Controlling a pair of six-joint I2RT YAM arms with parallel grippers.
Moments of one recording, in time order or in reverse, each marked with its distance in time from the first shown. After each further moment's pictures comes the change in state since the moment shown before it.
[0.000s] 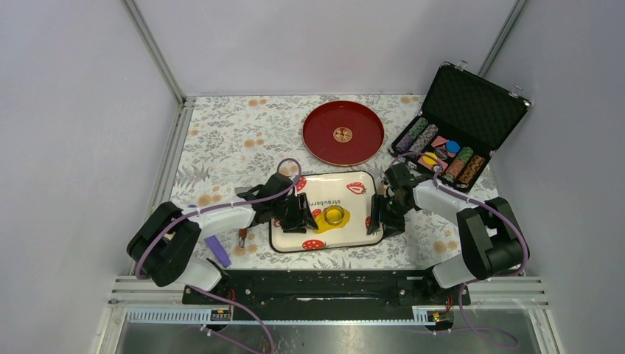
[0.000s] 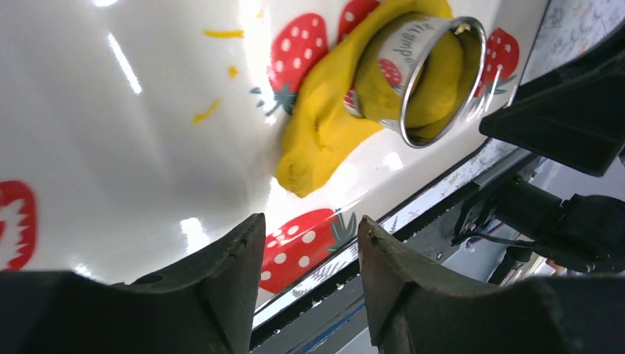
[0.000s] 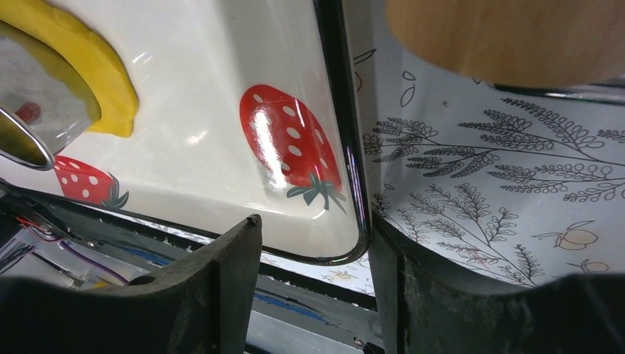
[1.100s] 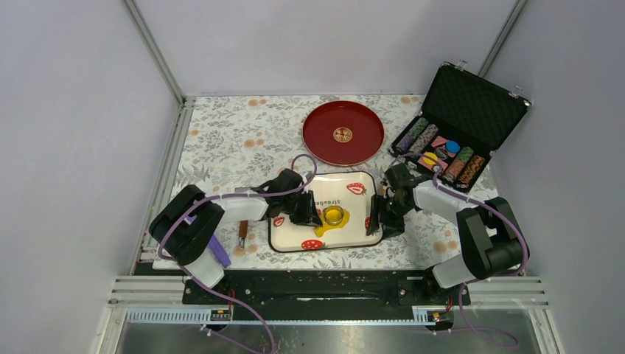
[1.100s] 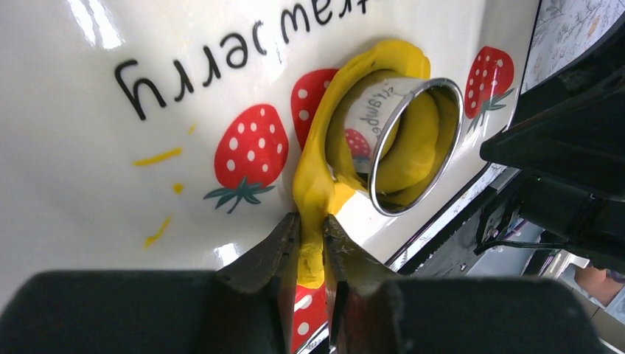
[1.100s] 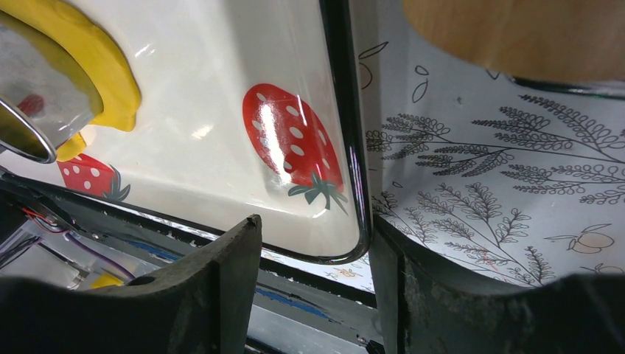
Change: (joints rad) left arm -0.002 0.190 0.080 0.135 0.041 0.140; right arm -0.001 0.001 -0.005 0.002 -0.026 -0.002
